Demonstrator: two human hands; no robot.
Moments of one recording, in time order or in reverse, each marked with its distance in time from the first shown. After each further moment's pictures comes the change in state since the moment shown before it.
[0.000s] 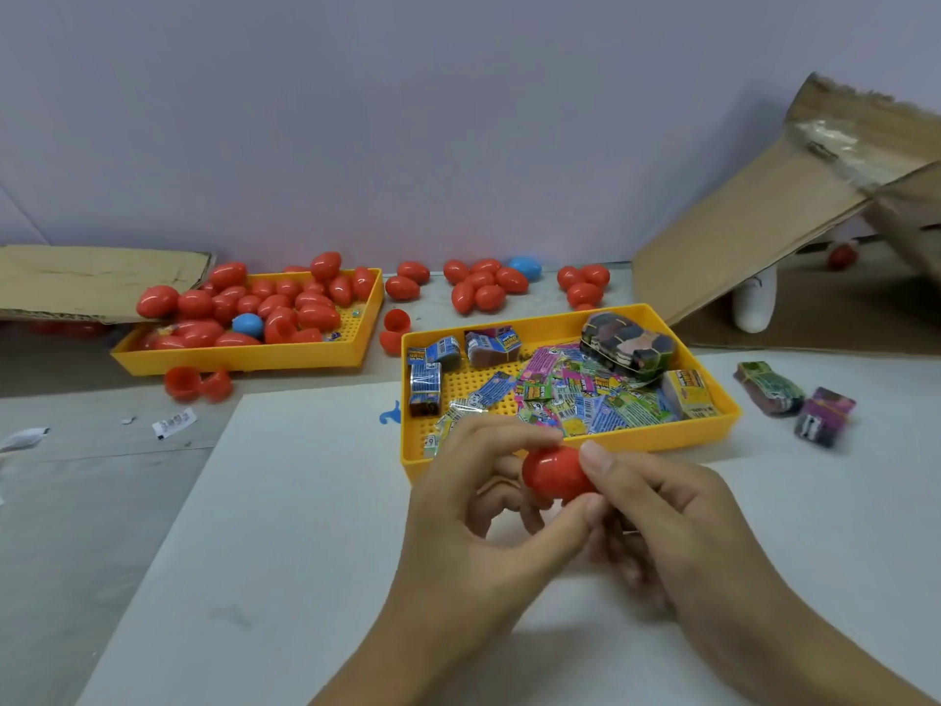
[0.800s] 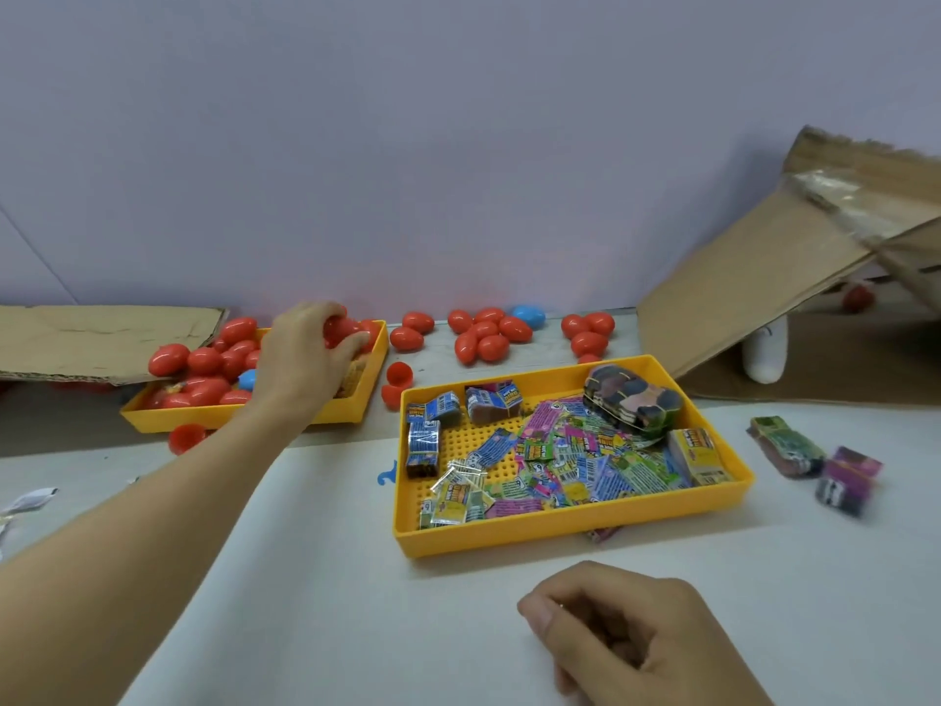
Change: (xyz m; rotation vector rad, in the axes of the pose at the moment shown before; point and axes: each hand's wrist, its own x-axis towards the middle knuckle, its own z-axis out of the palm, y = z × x) left_hand 0.182 -0.066 -0.142 1.195 0.274 -0.002; right_hand -0.001 0.008 0.004 -0.265 -0.117 0.051
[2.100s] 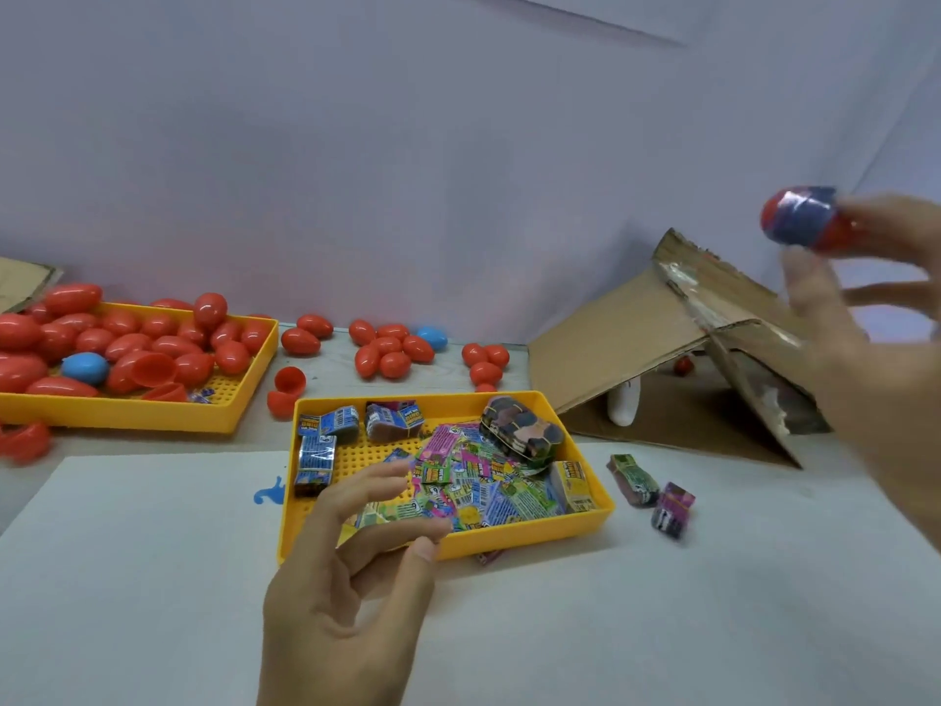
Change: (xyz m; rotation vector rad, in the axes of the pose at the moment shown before) left_hand -0.190 0.136 -0.033 -1.368 0.077 -0.155; right_hand 0.013 -0.118 -0.165 -0.939 0.886 -0.661
